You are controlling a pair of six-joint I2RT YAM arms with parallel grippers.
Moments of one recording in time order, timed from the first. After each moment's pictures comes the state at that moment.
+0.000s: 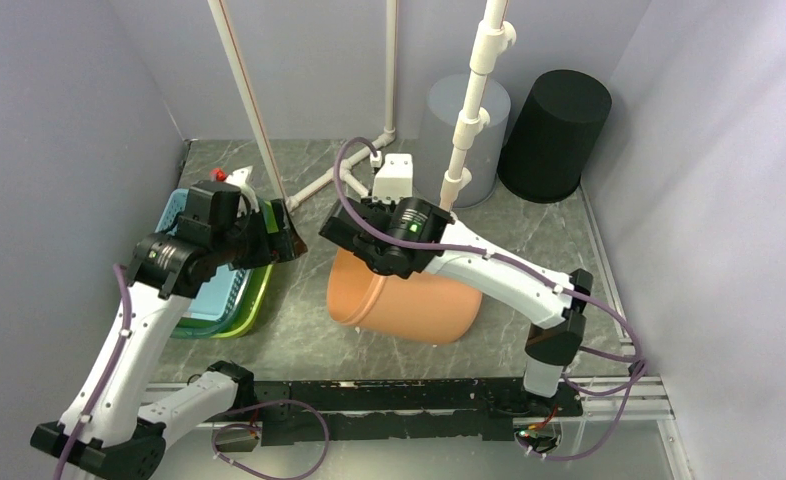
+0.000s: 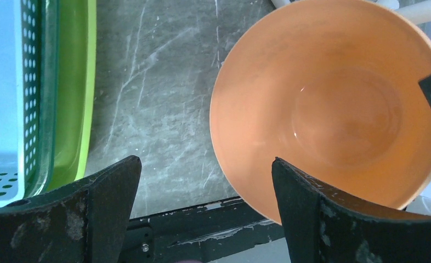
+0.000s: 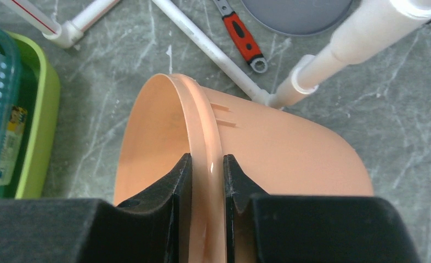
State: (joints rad) left arm -0.36 0.98 1.31 -1.08 0.07 -0.52; right arm 1.19 1.79 2.06 -1.37 0.92 1.01
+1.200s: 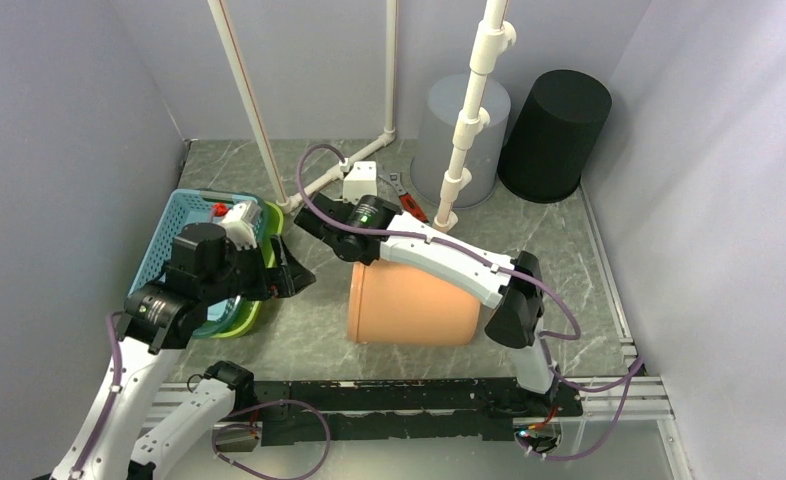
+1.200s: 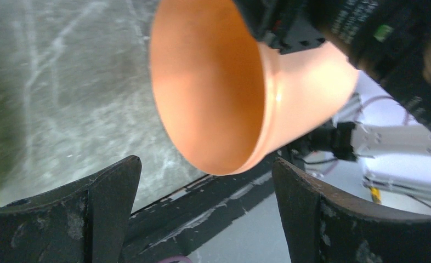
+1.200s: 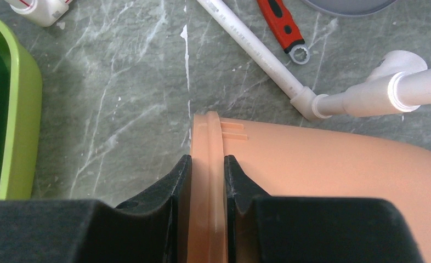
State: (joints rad) left arm -0.36 0.74 1.05 -0.92 0.33 -0.52; right arm 1.11 2.00 2.05 -1.17 0.79 0.94
